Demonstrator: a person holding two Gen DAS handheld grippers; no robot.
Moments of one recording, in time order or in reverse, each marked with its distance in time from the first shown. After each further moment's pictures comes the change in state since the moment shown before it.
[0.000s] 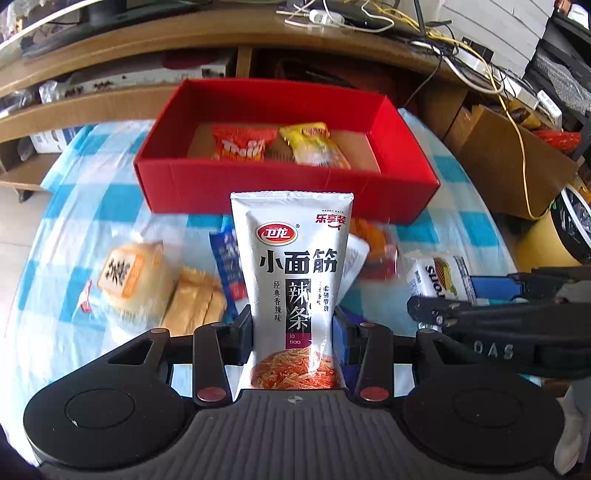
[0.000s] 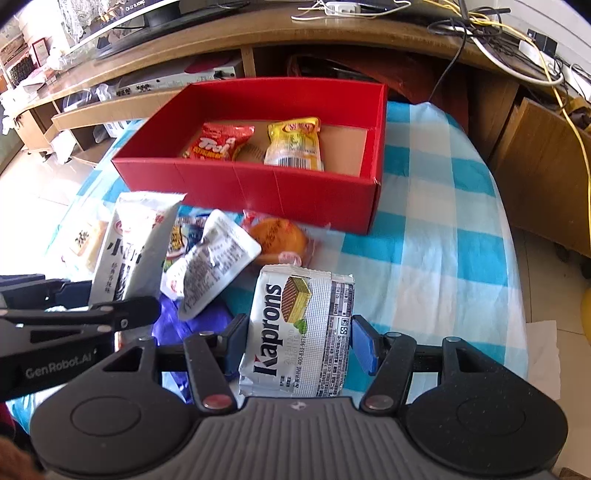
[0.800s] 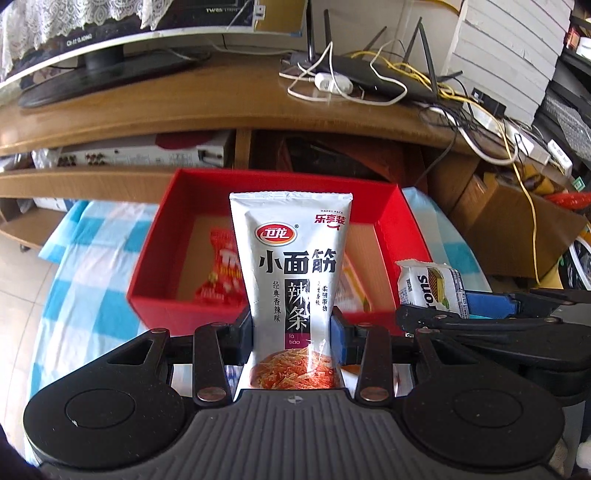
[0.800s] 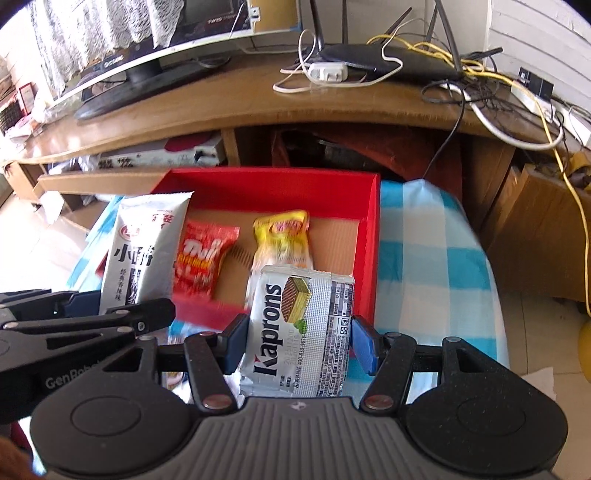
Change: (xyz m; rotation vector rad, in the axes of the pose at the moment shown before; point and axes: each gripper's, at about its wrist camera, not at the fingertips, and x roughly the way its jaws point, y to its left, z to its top) left arm 0.009 -0.001 0.082 -0.011 -0.126 0.017; right arm 0.003 -0.008 0.089 0.055 -0.133 -0.026
